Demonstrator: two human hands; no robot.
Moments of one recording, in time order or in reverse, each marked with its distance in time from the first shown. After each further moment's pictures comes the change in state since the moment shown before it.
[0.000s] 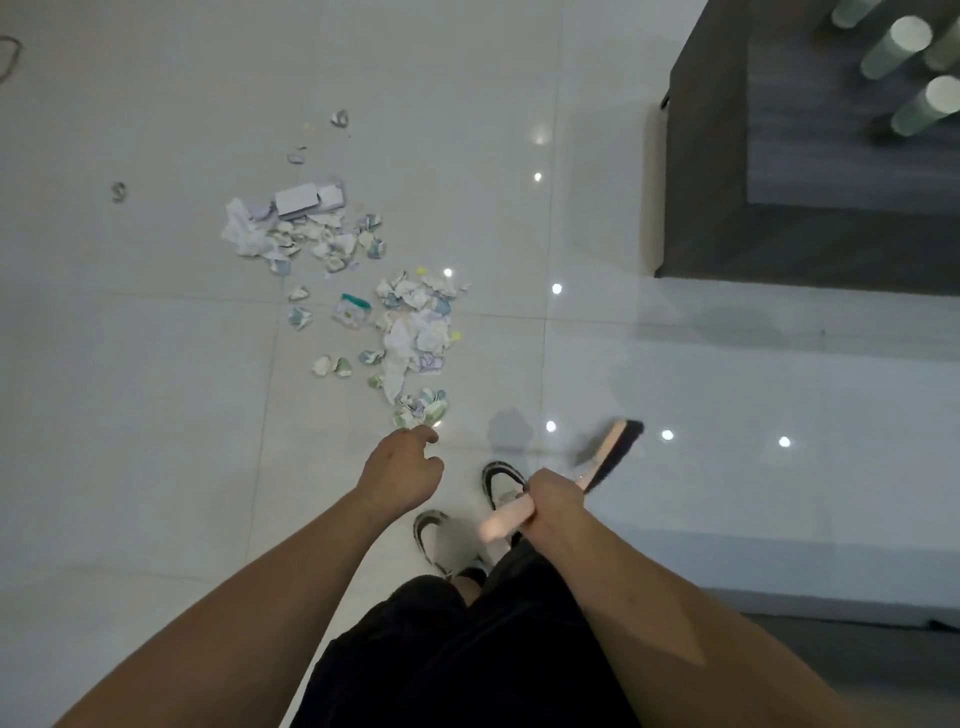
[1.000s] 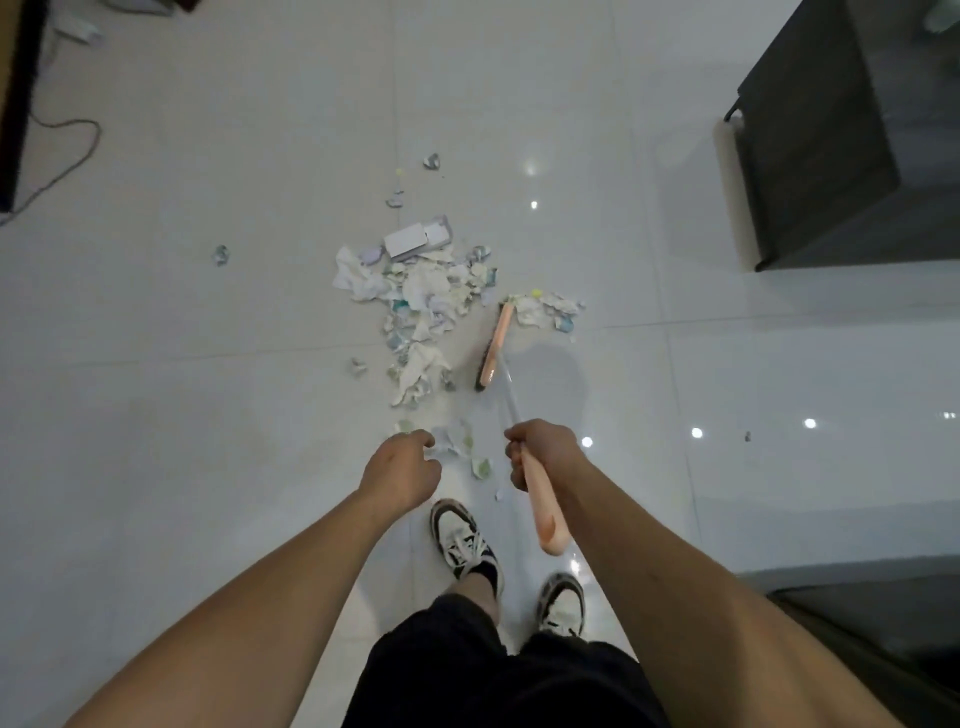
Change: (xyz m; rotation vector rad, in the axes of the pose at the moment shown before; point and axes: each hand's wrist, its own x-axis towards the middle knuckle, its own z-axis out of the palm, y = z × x) left_hand 0.067 -0.372 -0.253 0.092 -0.022 0.102; right_hand -0.141 0.140 0.405 -0.032 -0.242 -0.197
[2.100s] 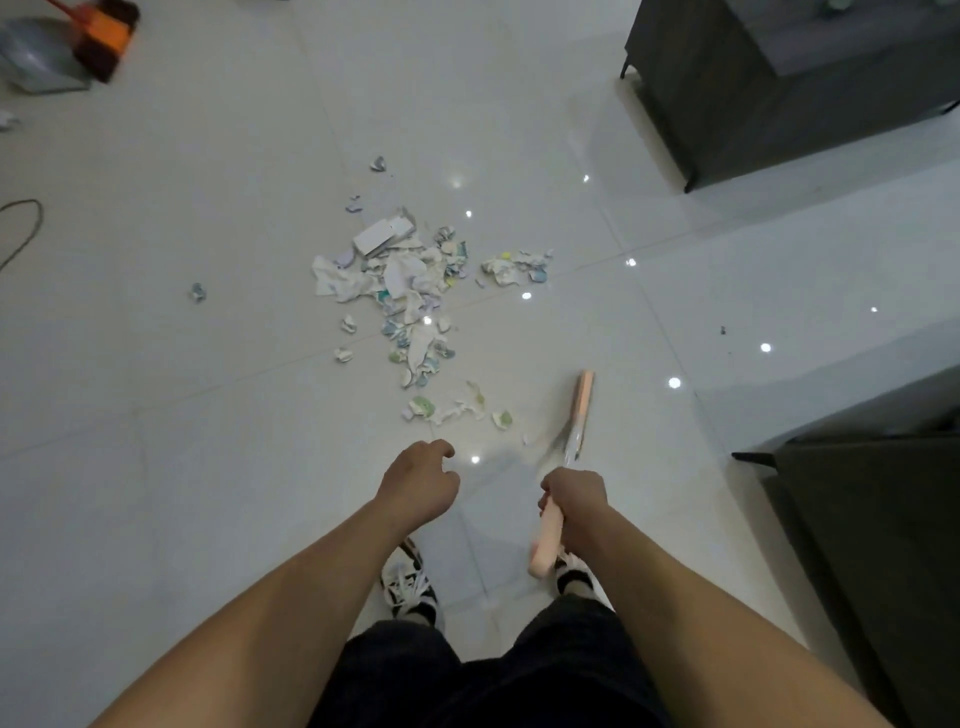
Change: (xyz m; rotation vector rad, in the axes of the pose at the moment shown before) left_hand -0.099 -0.149 0.022 0.186 -0.103 0.282; right_hand -0.057 0.249 0.041 0.243 0.326 -0.026
